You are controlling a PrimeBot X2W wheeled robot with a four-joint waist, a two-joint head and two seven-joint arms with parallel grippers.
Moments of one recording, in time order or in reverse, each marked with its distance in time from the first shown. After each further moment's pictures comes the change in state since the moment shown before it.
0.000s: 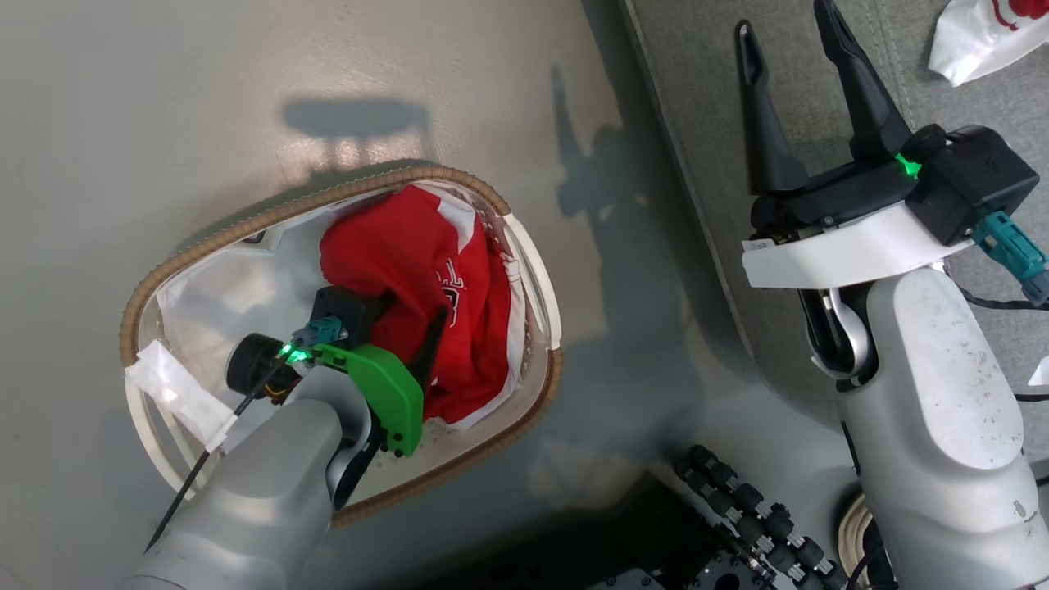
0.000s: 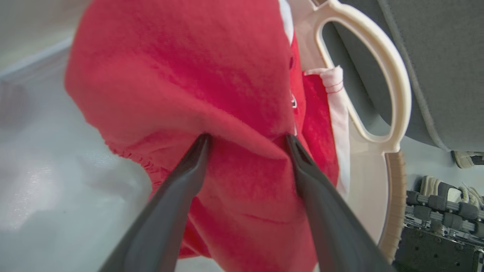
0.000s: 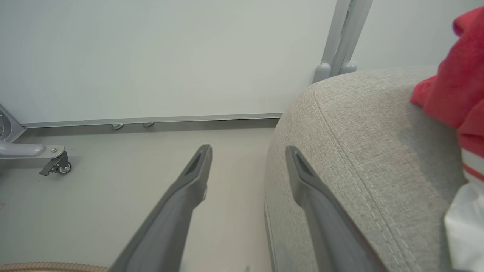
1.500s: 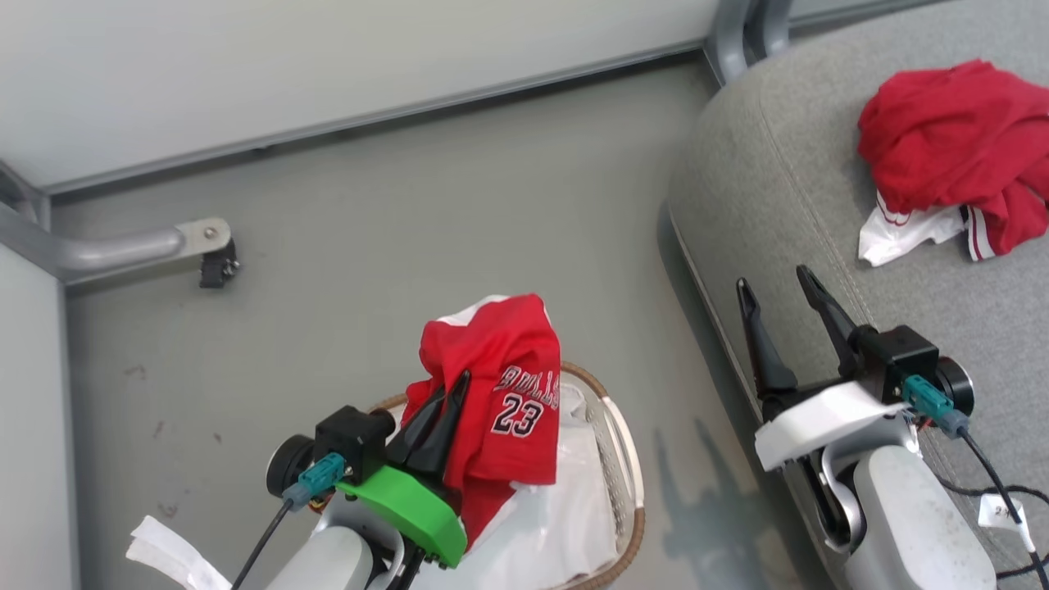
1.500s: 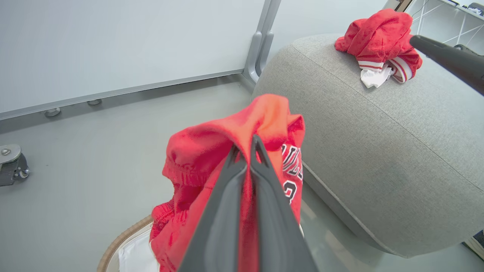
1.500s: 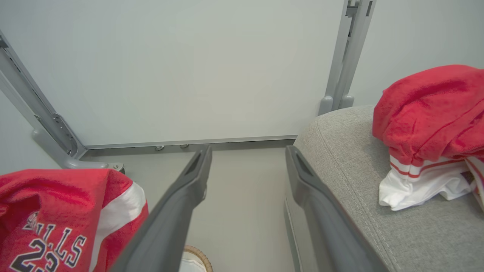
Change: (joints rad) left arm 0.472 -0.001 0.410 -0.537 0.311 0.000 -0.015; right arm 0.304 0.001 -0.059 0.224 -0.066 0.000 0.000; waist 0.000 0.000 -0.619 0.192
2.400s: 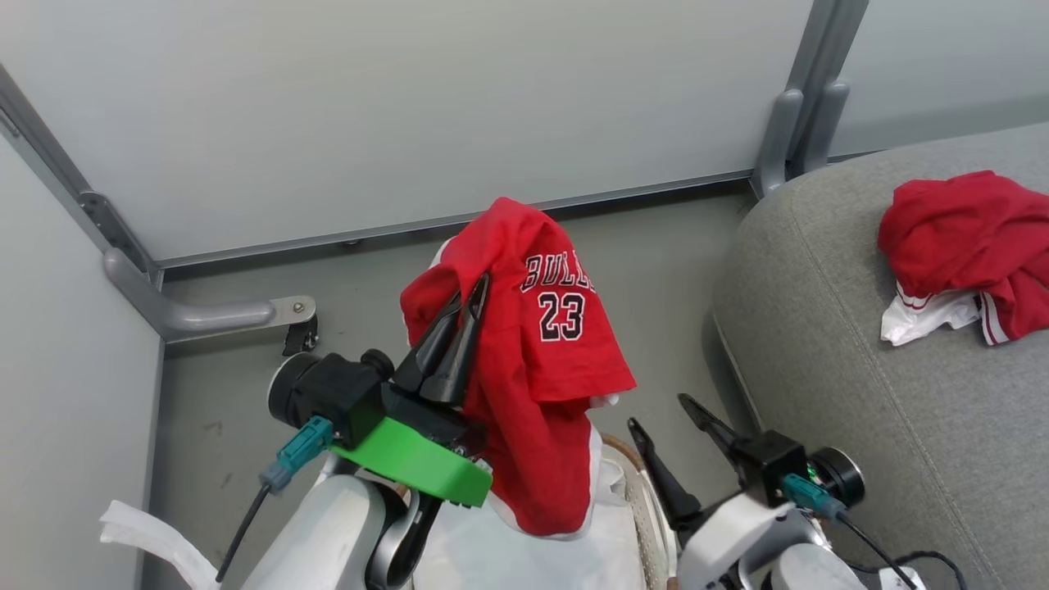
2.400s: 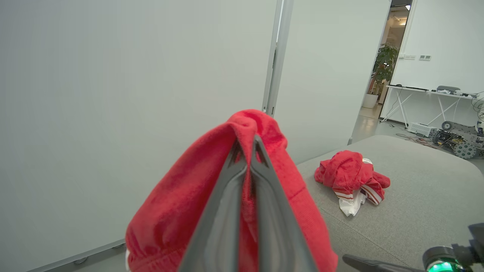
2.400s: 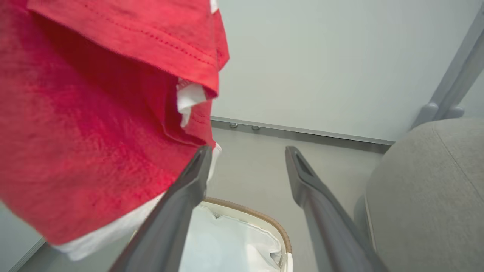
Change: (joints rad) left arm -0.020 -0.059 0.108 -0.271 0.088 0.000 0.000; right arm 0.129 0.000 0.248 0.086 0.018 0.000 0.000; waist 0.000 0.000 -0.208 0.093
